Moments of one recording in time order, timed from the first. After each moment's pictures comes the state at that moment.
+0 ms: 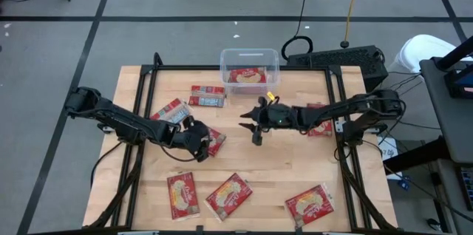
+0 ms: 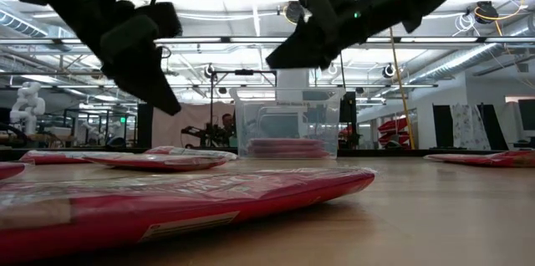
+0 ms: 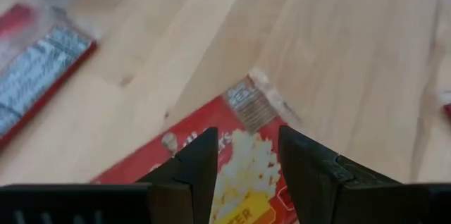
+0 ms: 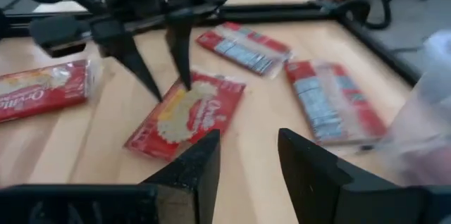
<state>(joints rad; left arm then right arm) -0.26 1.36 0.64 -0.19 -0.42 -0.54 -0.01 1.56 0.76 0.42 0.13 0.06</state>
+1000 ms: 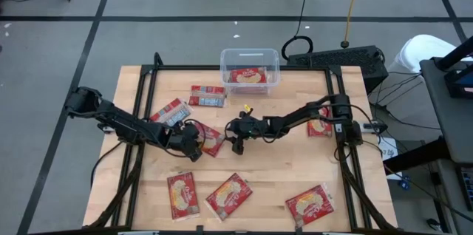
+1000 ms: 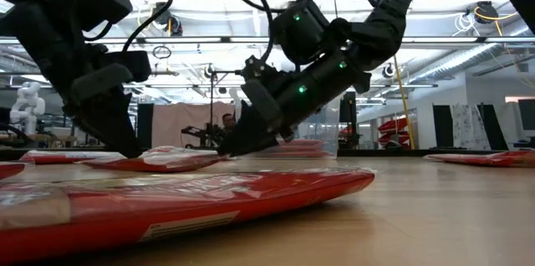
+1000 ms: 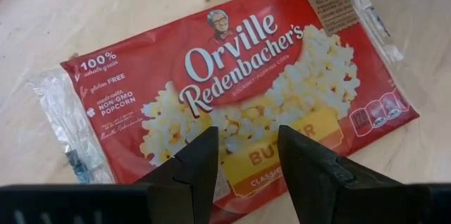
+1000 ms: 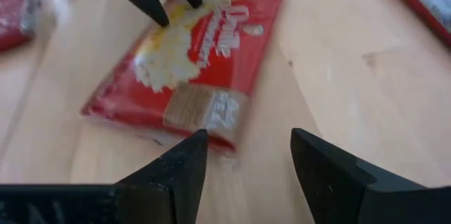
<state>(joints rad) -0.27 1.35 0.46 -0.15 -0.37 -0.81 -0.01 2.06 1.01 0.46 0.05 0.21</state>
